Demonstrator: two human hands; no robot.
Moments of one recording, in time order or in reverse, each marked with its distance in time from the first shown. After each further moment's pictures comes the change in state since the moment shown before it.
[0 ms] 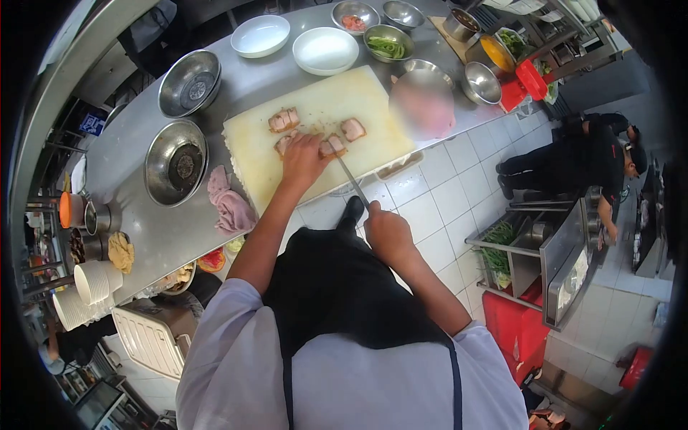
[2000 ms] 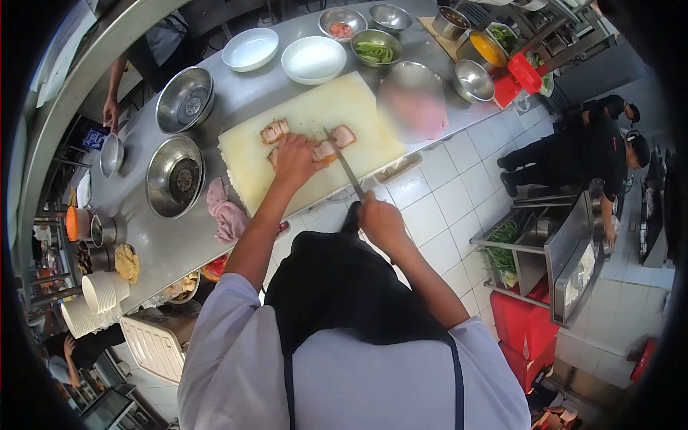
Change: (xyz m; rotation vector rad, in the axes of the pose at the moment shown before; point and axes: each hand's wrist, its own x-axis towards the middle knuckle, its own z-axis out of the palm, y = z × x) left_hand 0.025 -0.005 0.000 0.150 -0.153 0.093; right_hand 0.031 0.026 0.014 0.200 0.082 0.041
